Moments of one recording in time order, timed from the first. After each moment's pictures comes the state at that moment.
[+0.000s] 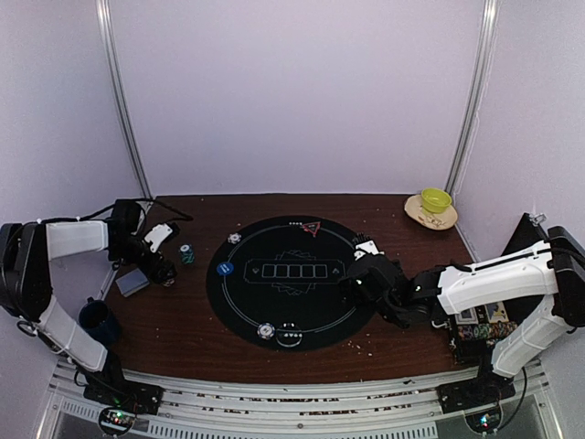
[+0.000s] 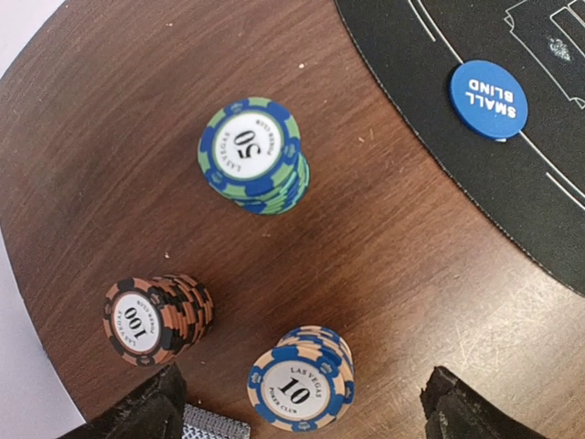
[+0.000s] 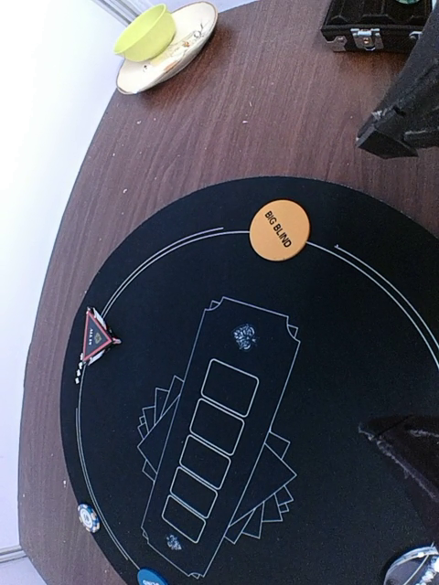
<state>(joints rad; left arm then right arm) -0.03 1.51 0.88 -0.42 0.20 0.60 1.05 1.49 0.77 -0.06 0.76 0.42</state>
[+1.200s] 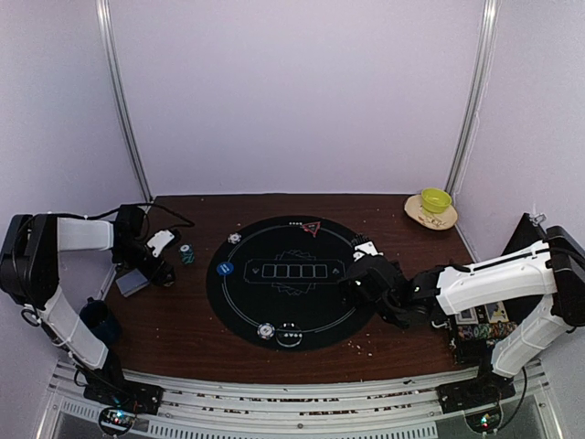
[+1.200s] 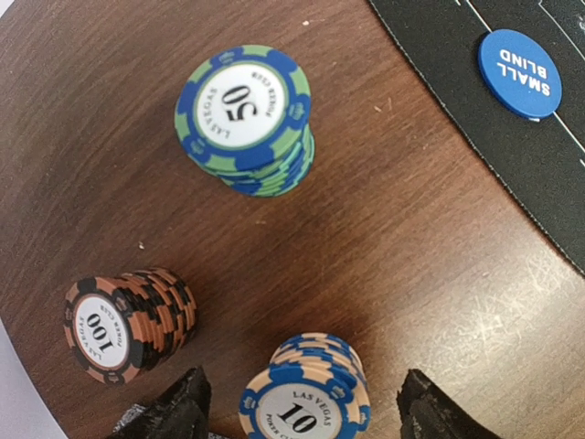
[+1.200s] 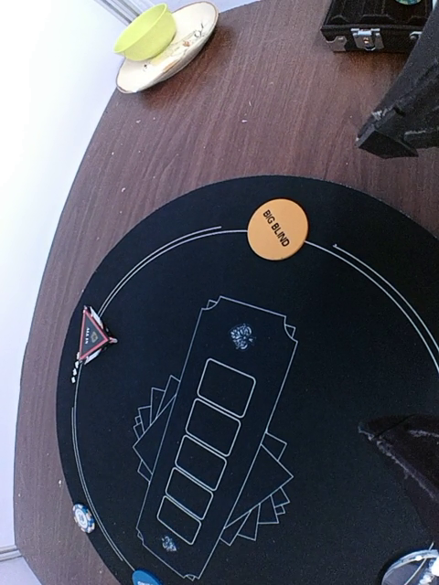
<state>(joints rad) -0.01 1.61 0.88 -0.40 0.20 0.60 1.05 1.49 0.77 -0.06 0.76 0.42</state>
